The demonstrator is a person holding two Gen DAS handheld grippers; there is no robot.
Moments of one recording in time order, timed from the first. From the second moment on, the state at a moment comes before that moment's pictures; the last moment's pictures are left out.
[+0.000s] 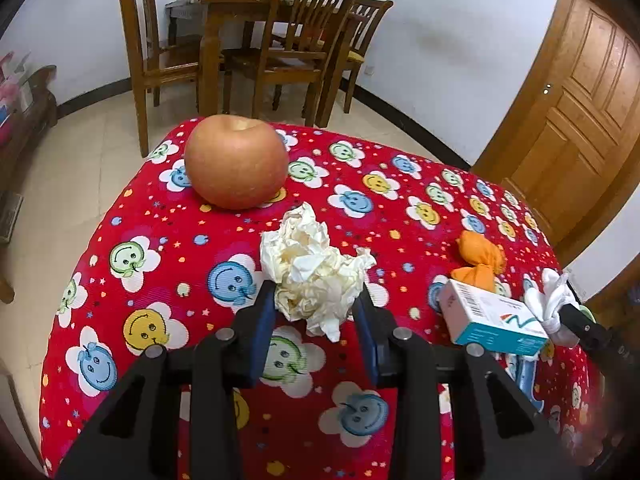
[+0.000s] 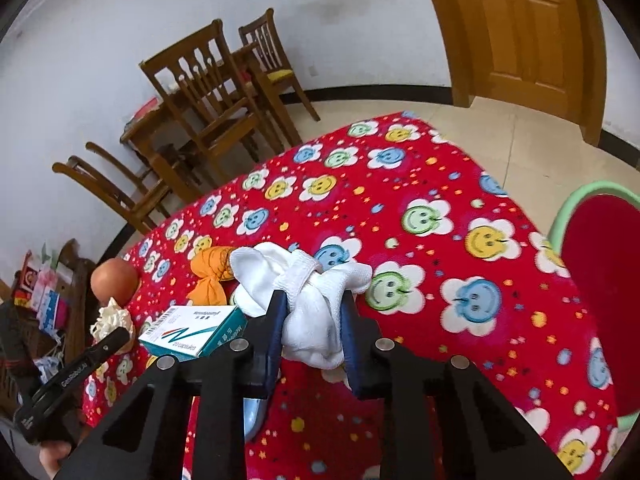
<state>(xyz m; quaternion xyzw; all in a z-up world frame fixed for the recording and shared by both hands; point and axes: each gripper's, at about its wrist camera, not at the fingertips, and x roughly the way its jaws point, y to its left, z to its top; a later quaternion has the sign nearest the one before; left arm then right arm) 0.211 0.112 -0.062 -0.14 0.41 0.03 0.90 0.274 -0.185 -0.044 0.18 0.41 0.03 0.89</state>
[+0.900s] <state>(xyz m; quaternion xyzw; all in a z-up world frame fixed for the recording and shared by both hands) 0.153 0.047 -0.003 -0.12 0.36 -0.07 0.92 0.187 -0.226 -0.001 0.22 0.35 0.02 0.91</state>
